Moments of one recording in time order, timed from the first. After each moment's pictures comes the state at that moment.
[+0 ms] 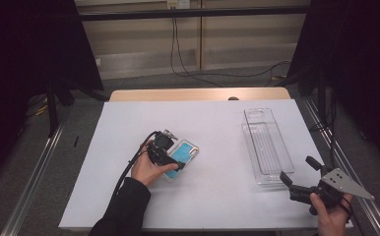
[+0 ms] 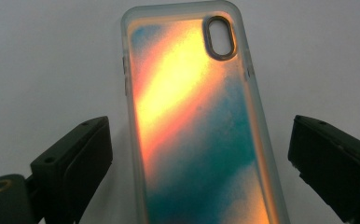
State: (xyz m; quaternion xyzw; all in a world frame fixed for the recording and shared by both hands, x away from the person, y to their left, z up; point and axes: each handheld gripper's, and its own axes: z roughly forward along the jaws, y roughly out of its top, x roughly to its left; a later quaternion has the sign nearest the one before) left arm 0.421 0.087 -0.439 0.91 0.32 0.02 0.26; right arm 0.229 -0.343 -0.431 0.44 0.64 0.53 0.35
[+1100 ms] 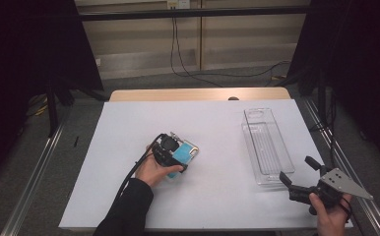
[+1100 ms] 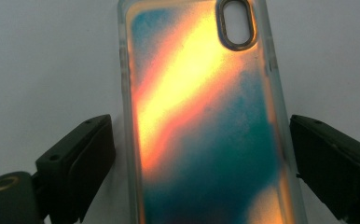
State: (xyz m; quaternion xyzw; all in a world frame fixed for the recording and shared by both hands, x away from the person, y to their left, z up) left arm 0.418 0.070 -0.450 0.92 0.33 0.05 0.22; right arm 0.230 -0.342 -0.432 0.44 0.64 0.52 0.35
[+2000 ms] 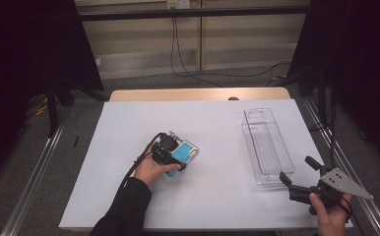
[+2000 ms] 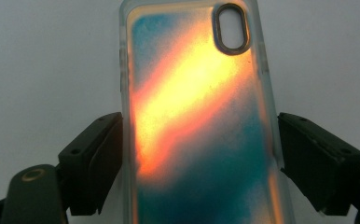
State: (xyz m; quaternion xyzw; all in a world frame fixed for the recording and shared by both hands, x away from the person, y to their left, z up) left arm 0.418 0.074 -0.445 0.91 0.33 0.04 0.23; right arm 0.230 -0.342 -0.432 0.44 0.64 0.53 0.35
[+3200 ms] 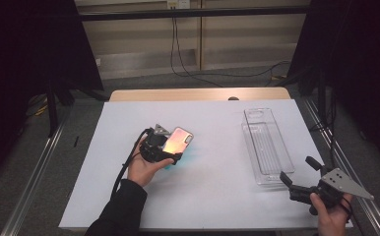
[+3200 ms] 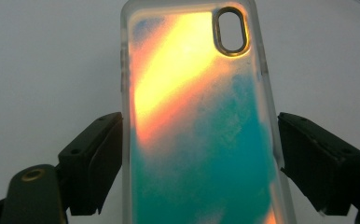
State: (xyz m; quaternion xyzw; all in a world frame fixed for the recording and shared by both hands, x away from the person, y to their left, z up) left arm 0.406 0.101 -0.413 0.86 0.36 0.11 0.33; right arm 0.230 -0.343 -0.432 0.45 0.64 0.52 0.34
